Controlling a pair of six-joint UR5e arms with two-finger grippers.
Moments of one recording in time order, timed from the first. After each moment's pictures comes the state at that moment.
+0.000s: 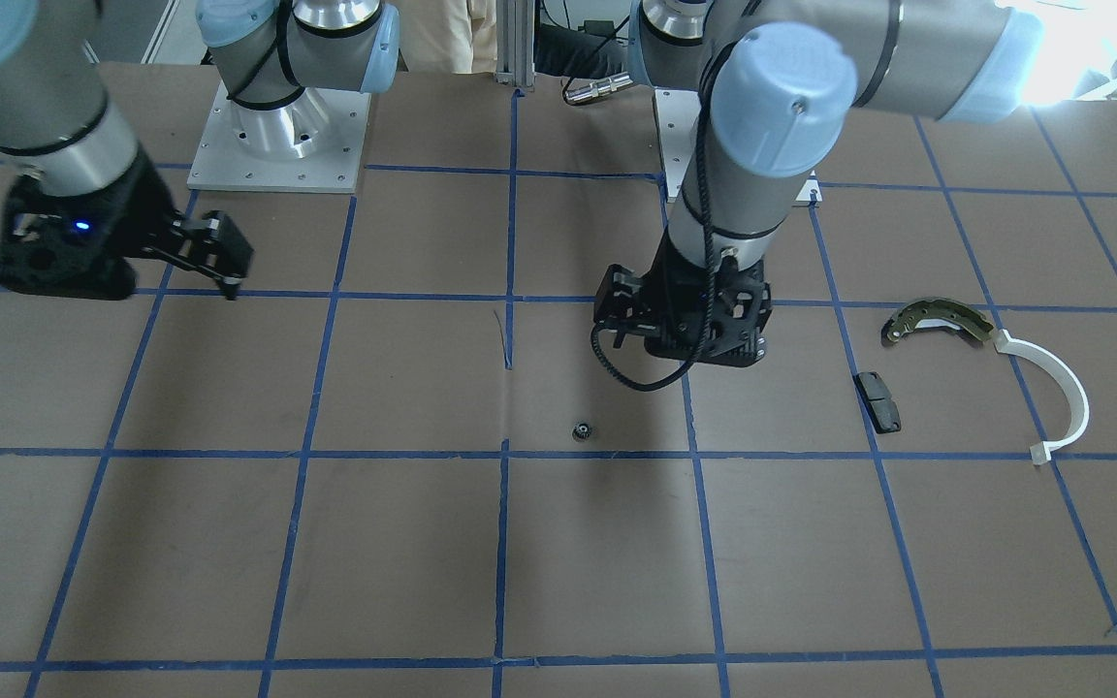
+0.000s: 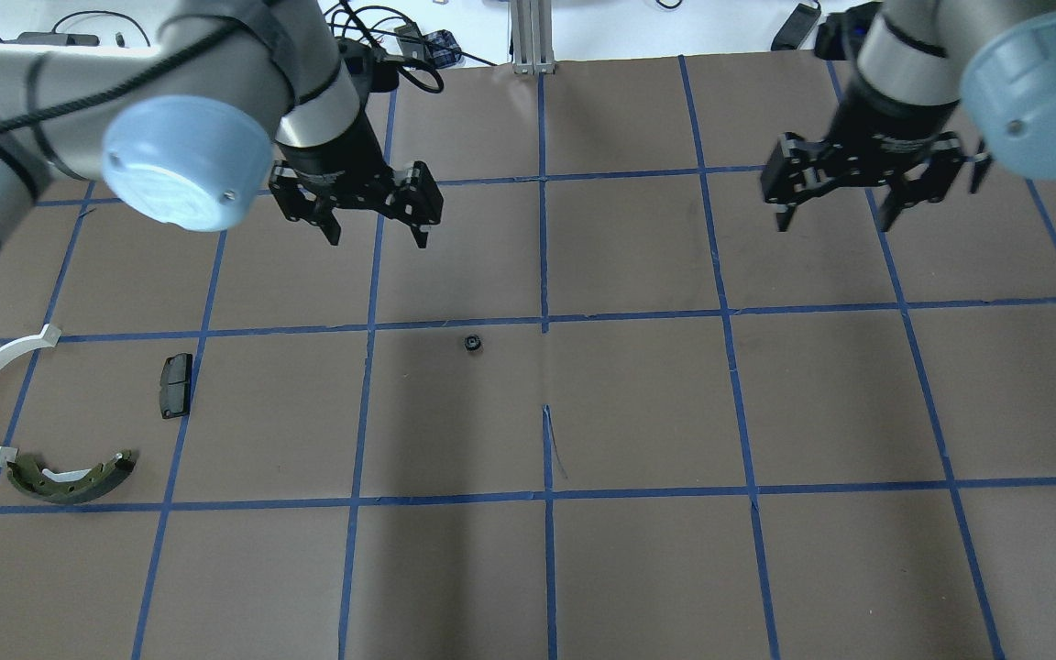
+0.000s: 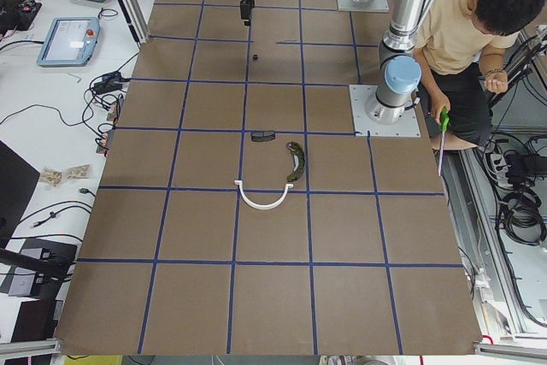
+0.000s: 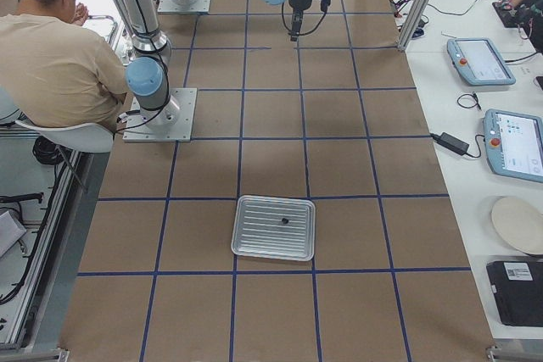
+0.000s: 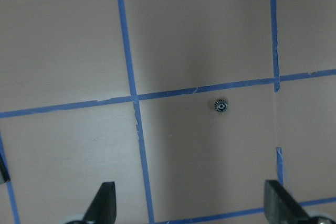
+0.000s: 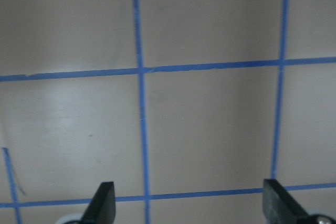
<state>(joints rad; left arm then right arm) -1.74 -1.79 -1.61 -1.34 1.54 -0.06 1.41 -1.54 1.62 -1.61 -1.63 -0.15</state>
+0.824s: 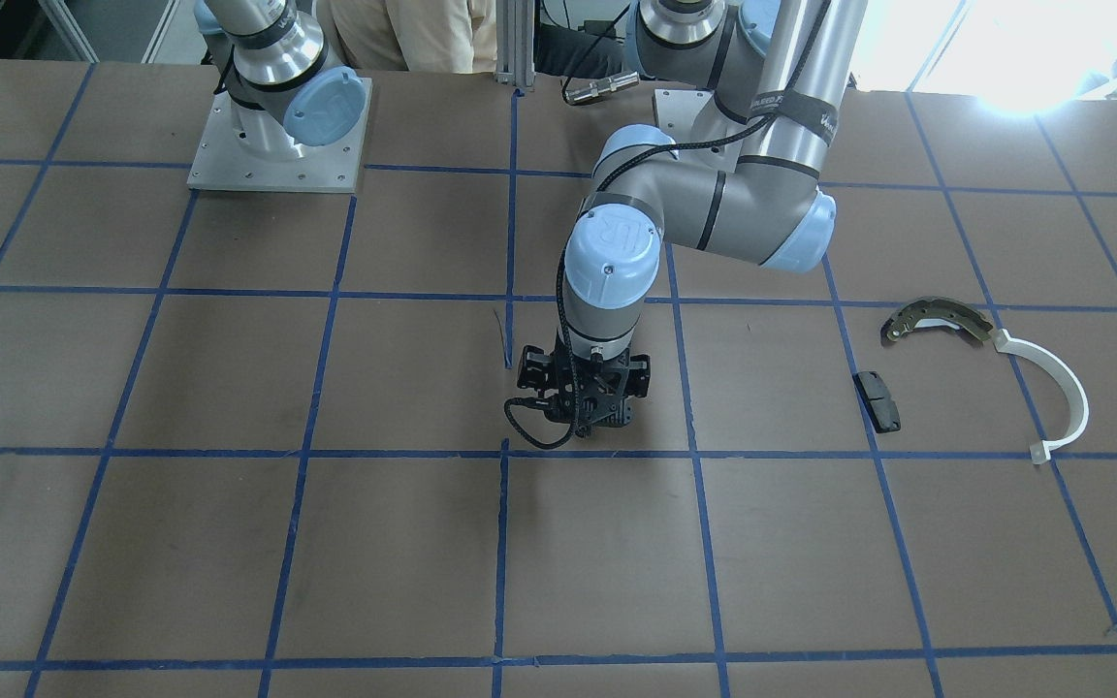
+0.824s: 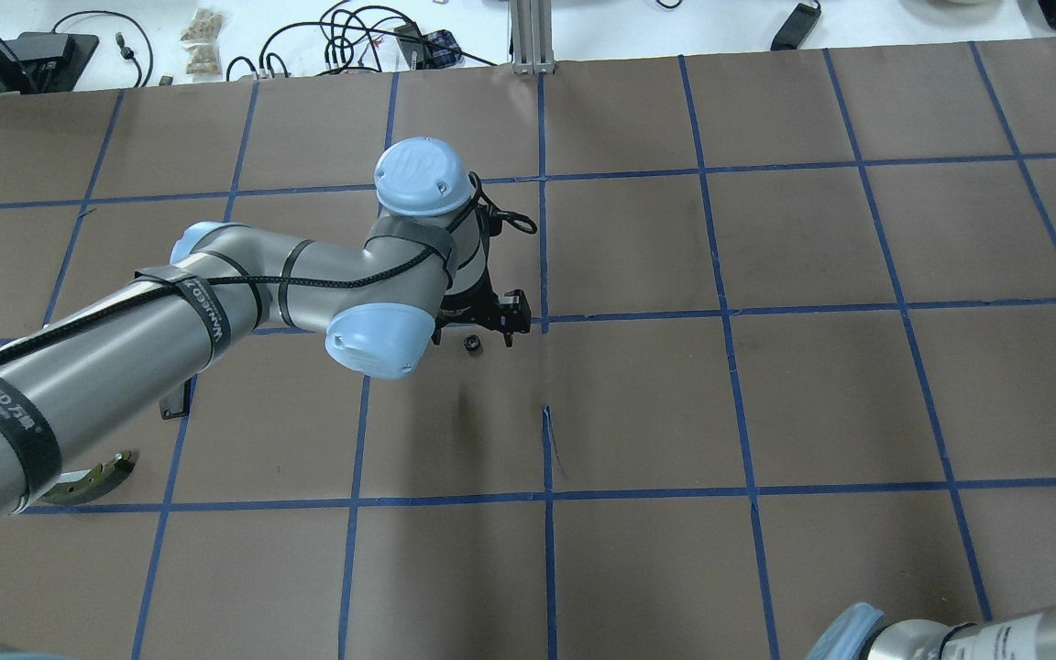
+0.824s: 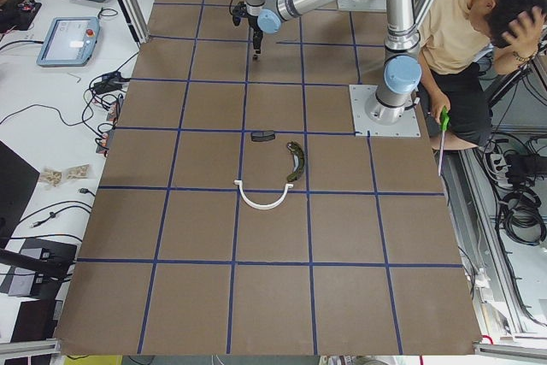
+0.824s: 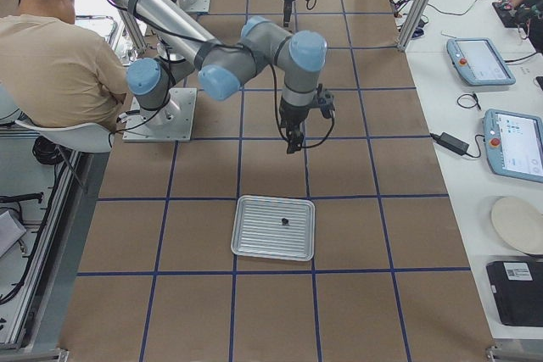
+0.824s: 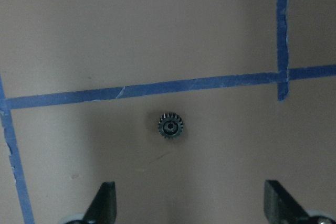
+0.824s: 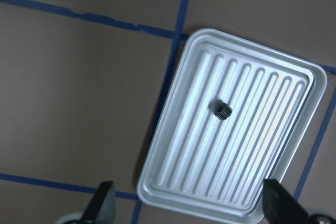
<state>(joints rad) -1.85 -1.97 -1.85 -0.92 1.55 -0.20 0.70 -1.28 1.63 -1.93 -1.67 -1.11</state>
